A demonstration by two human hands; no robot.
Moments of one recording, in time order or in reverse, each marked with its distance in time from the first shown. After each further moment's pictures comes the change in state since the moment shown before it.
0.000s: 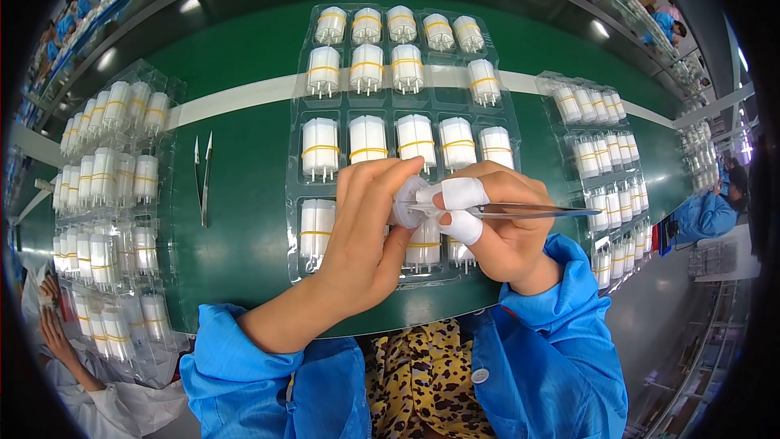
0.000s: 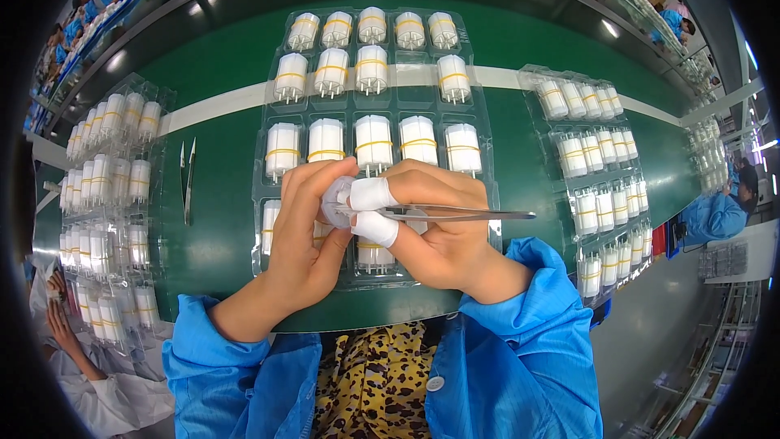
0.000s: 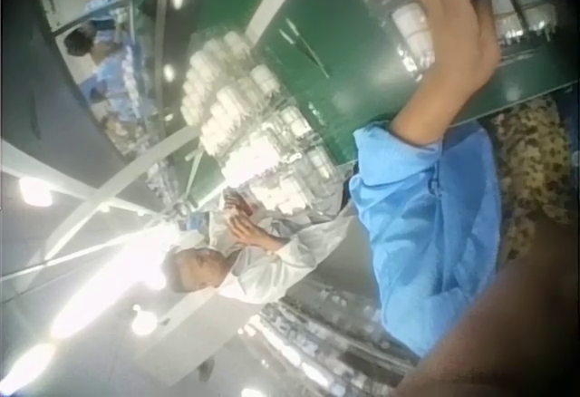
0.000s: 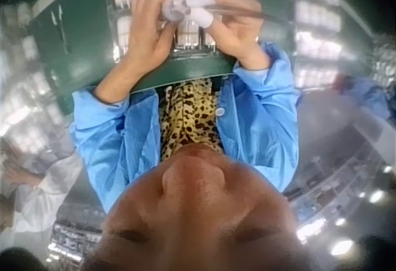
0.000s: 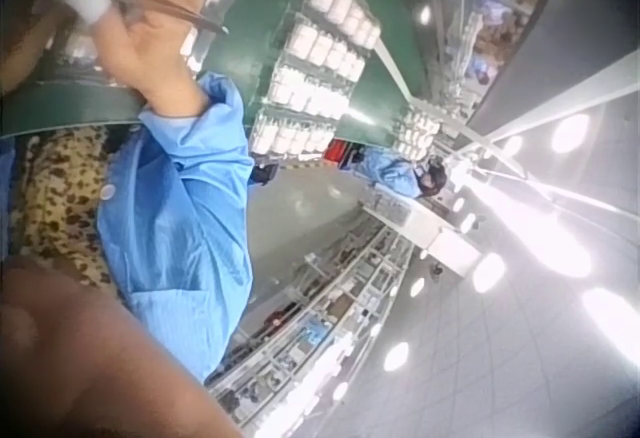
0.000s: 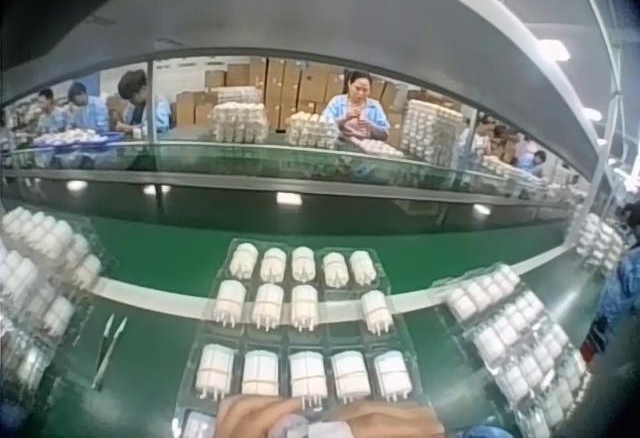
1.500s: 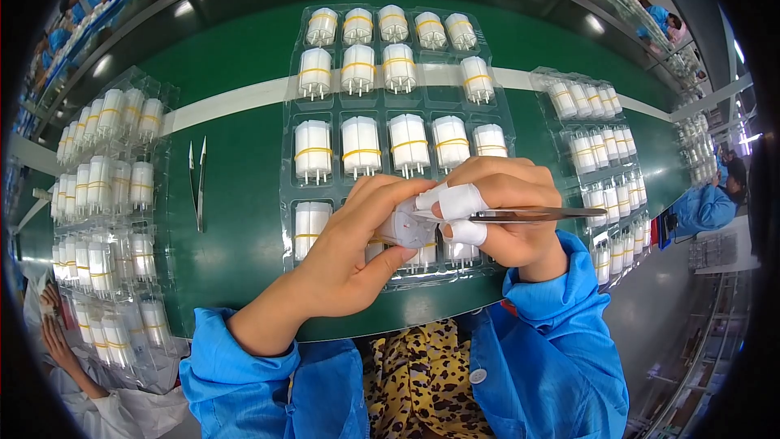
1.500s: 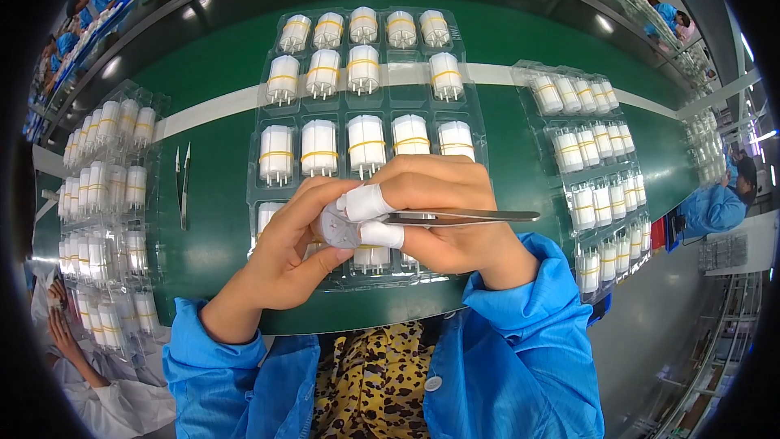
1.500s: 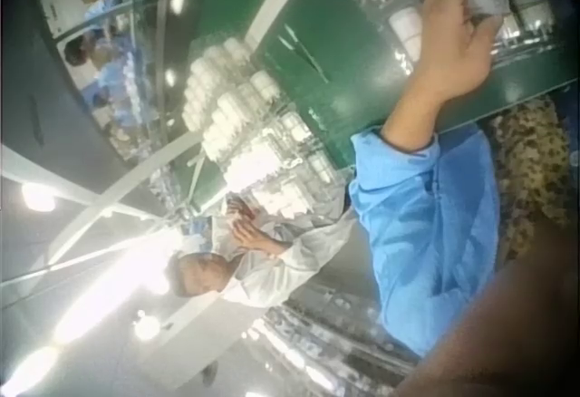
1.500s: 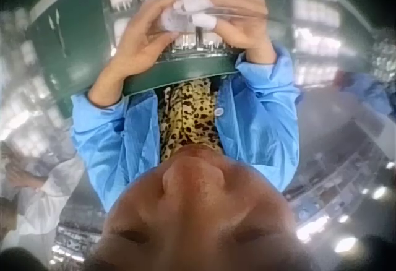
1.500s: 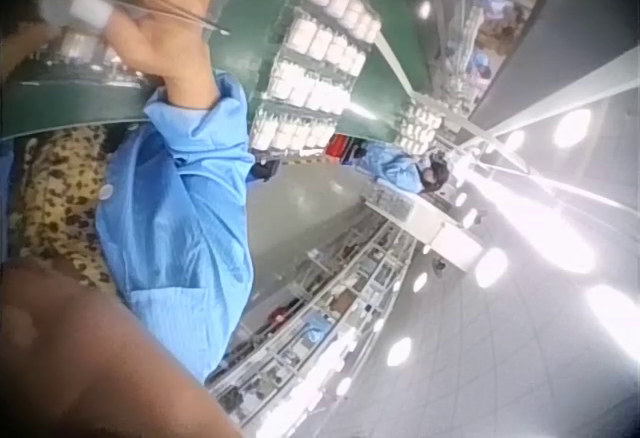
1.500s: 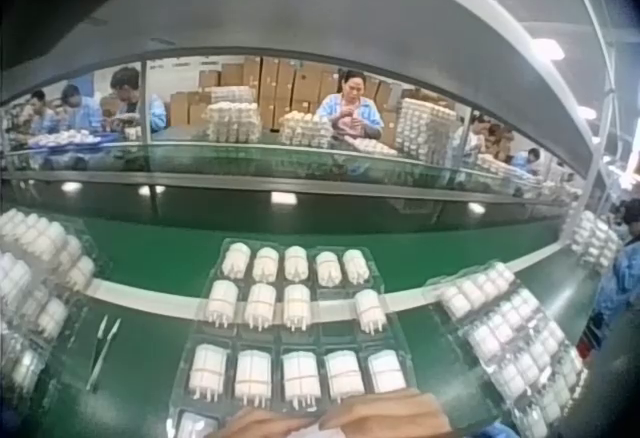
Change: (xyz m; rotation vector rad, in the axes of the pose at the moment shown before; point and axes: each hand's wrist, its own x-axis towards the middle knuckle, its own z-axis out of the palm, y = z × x) left_hand -0.002 -0.005 -0.012 -0.446 -0.230 -0.180; right_hand 0.014 0.005 -0.020 -0.041 -0.163 -0.110
